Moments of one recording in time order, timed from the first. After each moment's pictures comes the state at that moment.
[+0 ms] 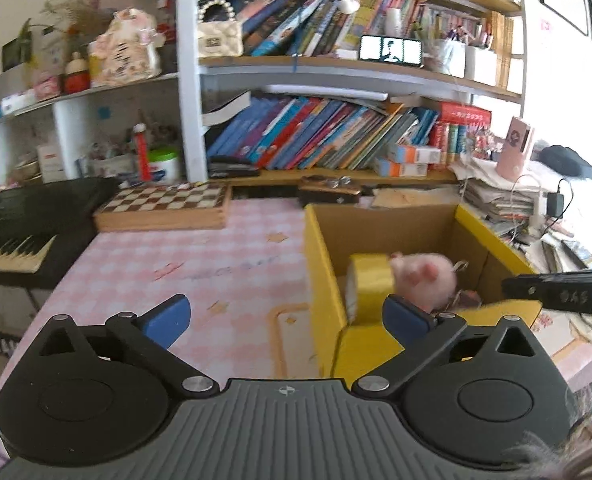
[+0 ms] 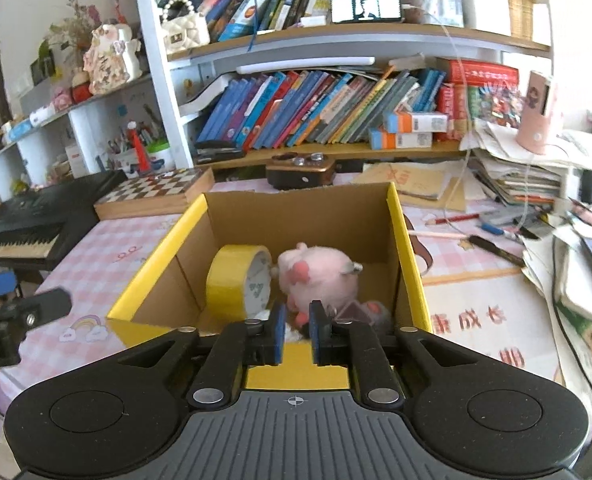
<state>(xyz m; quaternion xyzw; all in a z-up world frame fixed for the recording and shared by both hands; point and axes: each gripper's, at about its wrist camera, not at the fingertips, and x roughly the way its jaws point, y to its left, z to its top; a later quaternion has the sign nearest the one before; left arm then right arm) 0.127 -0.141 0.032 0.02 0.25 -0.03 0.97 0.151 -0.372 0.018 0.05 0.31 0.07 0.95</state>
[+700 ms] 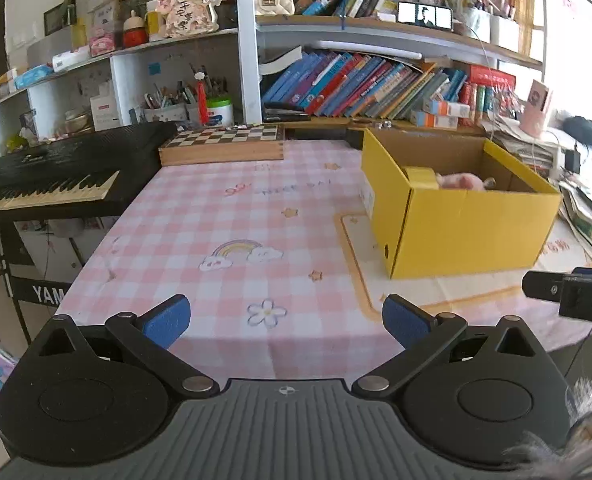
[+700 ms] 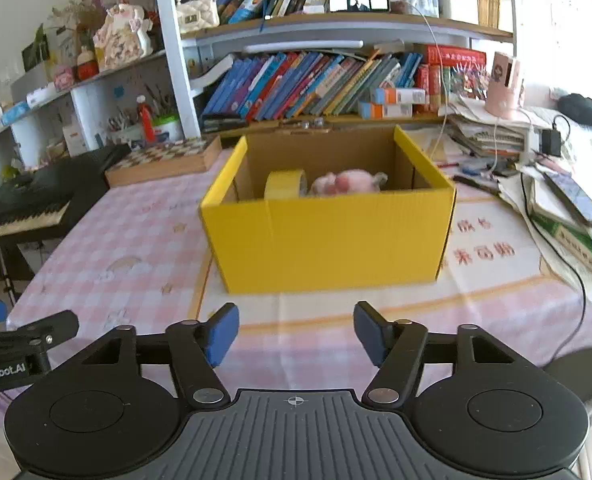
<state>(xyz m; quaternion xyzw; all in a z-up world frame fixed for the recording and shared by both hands) 0.029 -0.077 0.003 0.02 0.30 0.01 0.95 0.034 -0.289 -0.001 0.05 0.33 0.02 0.94</state>
